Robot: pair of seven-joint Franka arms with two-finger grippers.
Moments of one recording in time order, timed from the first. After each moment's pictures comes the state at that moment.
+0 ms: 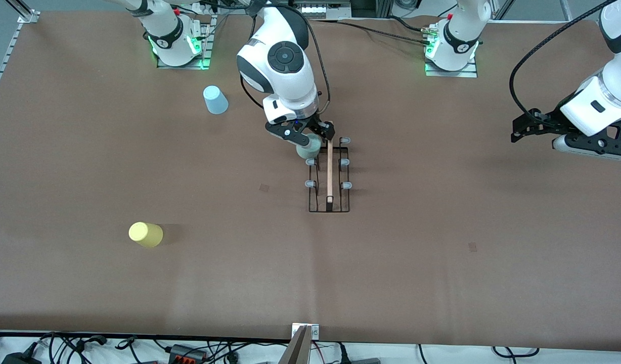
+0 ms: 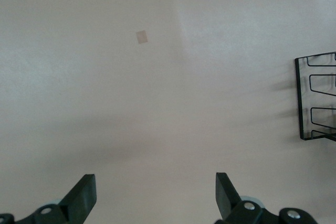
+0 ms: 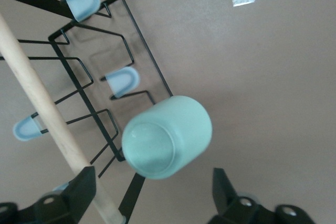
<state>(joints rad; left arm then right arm) 0.24 -0.01 -0.26 -1.77 -0.05 1.74 0.12 0.47 0.49 0.43 -1.68 -0.13 2.23 1.39</state>
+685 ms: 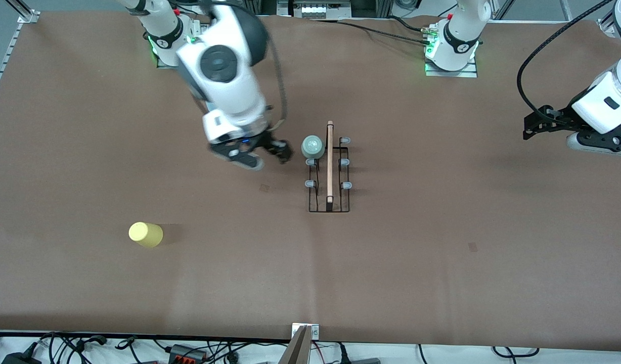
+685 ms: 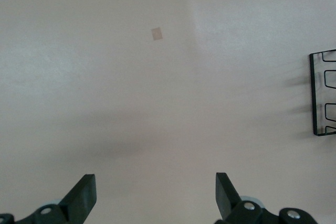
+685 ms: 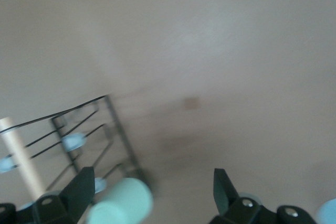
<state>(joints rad) 0.24 0.00 -0.25 -1.70 0.00 1.67 0.12 0.21 0.34 0.42 -1.66 -0.13 2.04 1.02</state>
